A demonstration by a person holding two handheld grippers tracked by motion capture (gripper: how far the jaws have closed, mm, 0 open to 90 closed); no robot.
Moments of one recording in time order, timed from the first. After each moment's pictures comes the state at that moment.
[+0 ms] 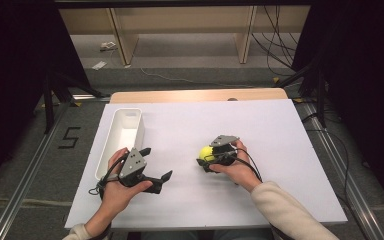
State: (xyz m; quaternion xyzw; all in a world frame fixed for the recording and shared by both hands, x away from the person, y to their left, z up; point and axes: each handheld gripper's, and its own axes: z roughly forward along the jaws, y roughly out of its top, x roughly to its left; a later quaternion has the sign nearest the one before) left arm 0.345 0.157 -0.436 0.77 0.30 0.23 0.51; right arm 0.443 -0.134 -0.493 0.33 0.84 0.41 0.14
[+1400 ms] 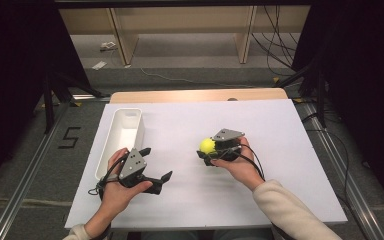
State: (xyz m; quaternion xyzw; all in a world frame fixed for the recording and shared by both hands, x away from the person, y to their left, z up) left arm 0.343 0.156 -0.434 0.77 0.29 0.24 0.51; right arm 0.441 -0.137 -0.465 0.31 0.82 0.44 0.18
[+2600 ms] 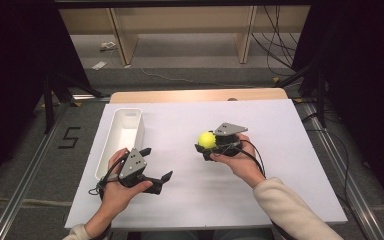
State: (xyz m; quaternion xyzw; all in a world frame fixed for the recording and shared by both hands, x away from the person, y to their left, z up) left arm 0.343 0.155 -0.435 0.77 0.30 0.23 0.52; right arm 0.441 -0.134 -0.441 0.31 0.80 0.48 0.18
